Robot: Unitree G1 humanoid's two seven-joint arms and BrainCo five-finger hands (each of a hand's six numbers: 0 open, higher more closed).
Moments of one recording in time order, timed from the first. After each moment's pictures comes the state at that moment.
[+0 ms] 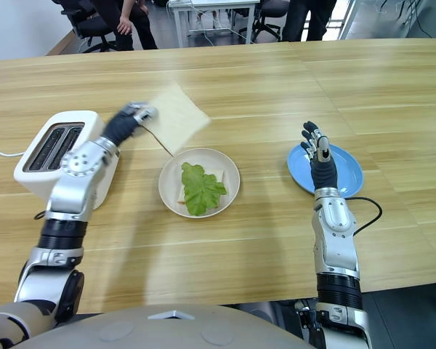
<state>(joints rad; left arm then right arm) -0.42 0.32 -0.07 0.08 -0.03 0.18 -0.42 -0.05 -0.22 -0.24 0.05 0.15 -0.17 0.14</state>
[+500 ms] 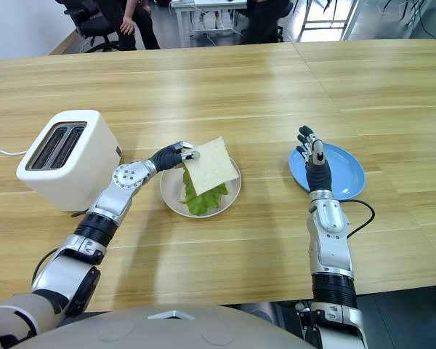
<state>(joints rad) -0.50 0.26 -0.24 0.51 0.09 -0.10 -0.49 -0.05 -0.20 -0.23 0.10 0.14 -0.19 0.13</state>
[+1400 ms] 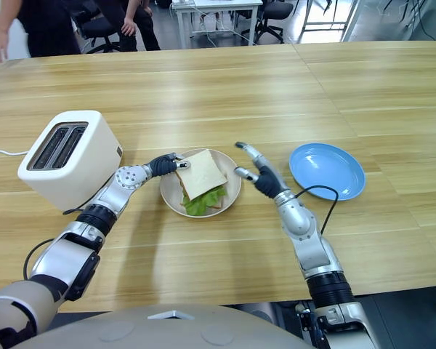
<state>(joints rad) -0.61 0.29 -0.28 0.82 0.26 -0.13 -0.44 -0.05 -0.36 0.17 0.06 -0.44 -0.34 0.11</state>
